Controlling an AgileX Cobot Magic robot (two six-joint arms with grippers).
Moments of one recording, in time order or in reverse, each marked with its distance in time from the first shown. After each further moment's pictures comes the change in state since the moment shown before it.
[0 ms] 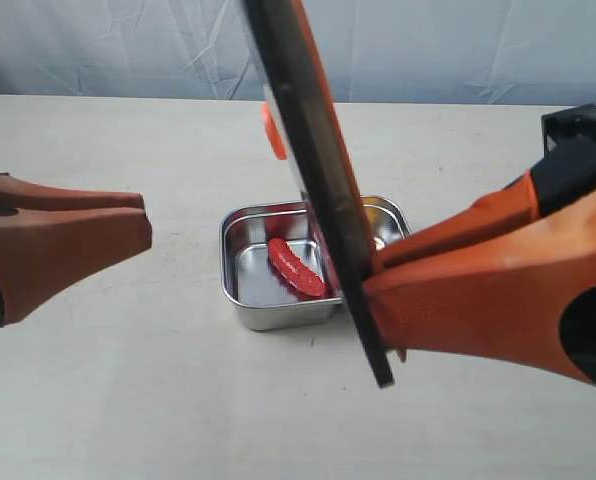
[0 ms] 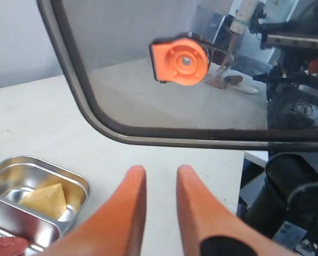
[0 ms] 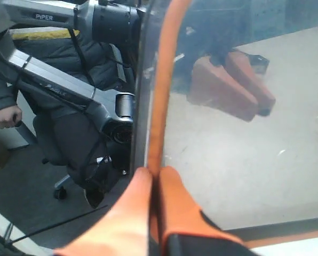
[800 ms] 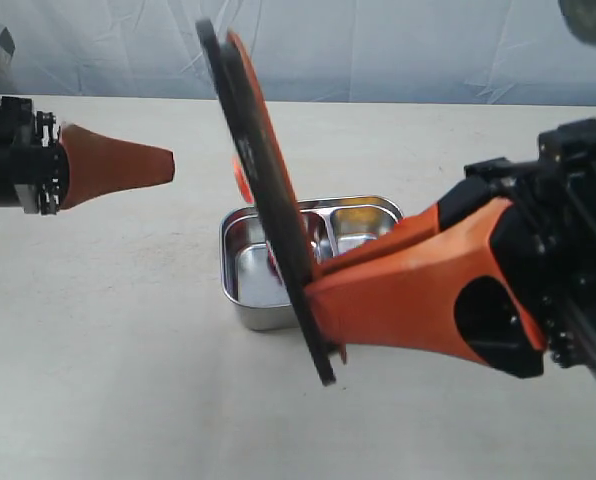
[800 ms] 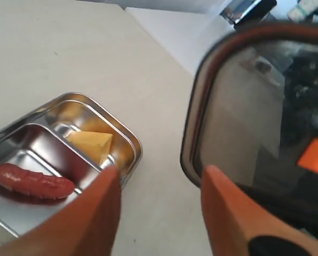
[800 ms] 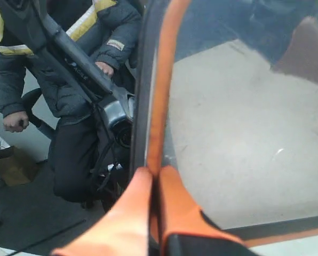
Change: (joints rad) left arm 0.060 0.477 -0.293 0.176 -0.007 -0.177; right arm 0.000 0.110 0.077 0.132 -0.014 -0.102
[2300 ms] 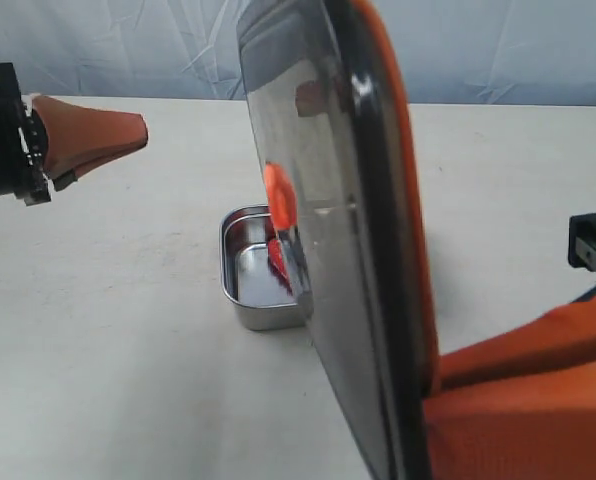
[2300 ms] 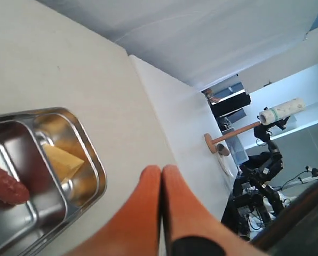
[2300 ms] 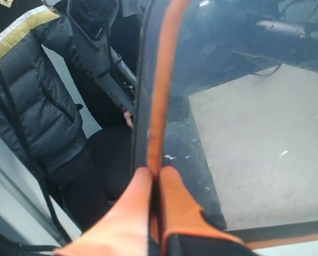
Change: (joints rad) left arm 0.061 0.018 0.075 -0.207 0.001 -0.301; right arm 0.000 -0.244 0.093 0.070 0.022 0.117
